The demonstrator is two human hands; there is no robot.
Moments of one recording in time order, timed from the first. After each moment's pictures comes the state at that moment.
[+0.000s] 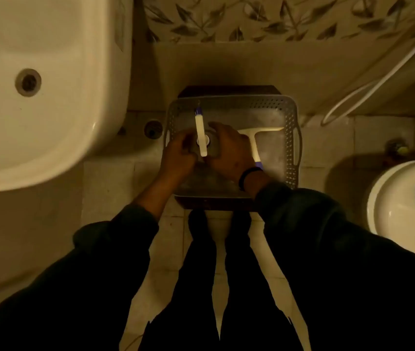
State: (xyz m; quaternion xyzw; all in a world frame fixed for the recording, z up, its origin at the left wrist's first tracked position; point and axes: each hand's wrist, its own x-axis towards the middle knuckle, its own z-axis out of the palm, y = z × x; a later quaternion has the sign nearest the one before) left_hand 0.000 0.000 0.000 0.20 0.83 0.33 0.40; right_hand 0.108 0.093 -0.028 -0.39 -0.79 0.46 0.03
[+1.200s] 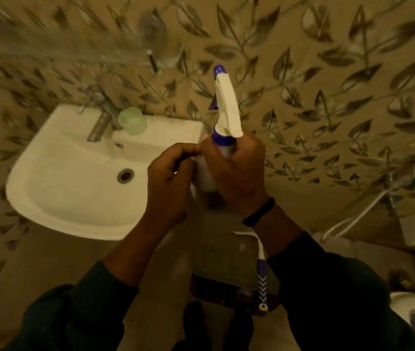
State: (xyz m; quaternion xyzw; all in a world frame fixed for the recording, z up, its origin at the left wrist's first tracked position) left_hand -0.033 0.007 0.304 0.34 0.71 0.61 0.11; right_hand 0.036 0.107 0.313 -0.22 -0.72 0.48 0.46
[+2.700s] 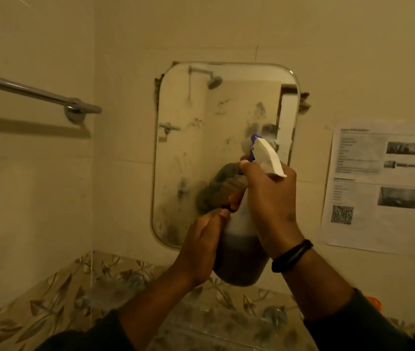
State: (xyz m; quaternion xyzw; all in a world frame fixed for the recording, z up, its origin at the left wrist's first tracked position) left_hand -0.364 -0.067 0.614 0.56 0.46 0.68 0.11; right_hand -0.258 -0.026 0.710 -0.06 -0.64 0.48 0.59
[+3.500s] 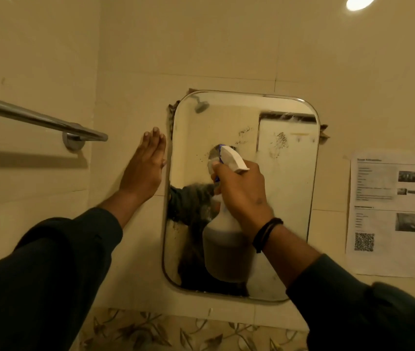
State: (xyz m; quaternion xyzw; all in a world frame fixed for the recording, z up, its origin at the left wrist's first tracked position) left_hand -0.654 -0.049 0.757 0.49 0.68 0.30 -0.45; right_hand -0.386 -0.046 0.758 -0.14 -0.73 0.35 0.57
